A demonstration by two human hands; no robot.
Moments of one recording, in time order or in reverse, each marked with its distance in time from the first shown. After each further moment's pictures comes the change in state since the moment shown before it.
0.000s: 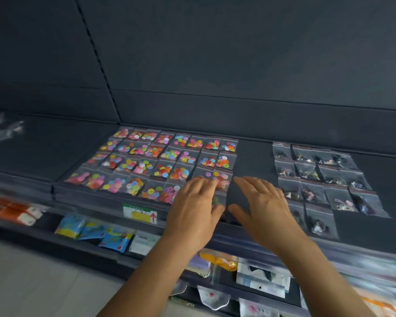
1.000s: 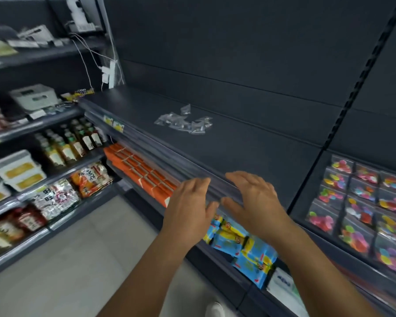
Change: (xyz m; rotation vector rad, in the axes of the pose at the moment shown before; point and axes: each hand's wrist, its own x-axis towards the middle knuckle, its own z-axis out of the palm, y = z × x) left_hand -0.127 -0.470 -0.184 0.071 0.217 -0.472; right_hand 0.179 -0.485 0.178 0.188 -0.162 -0.466
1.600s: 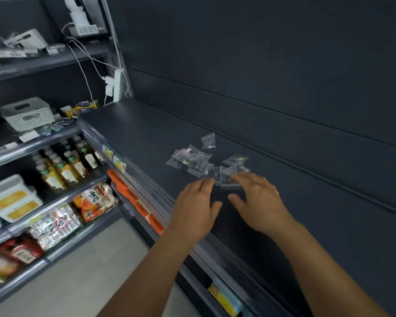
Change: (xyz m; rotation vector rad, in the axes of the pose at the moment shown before) left_hand 0.236 -0.143 0.032 0.031 -0.069 -0.045; right_hand 0.280 0.020 0.063 0.032 -0.022 -0.011
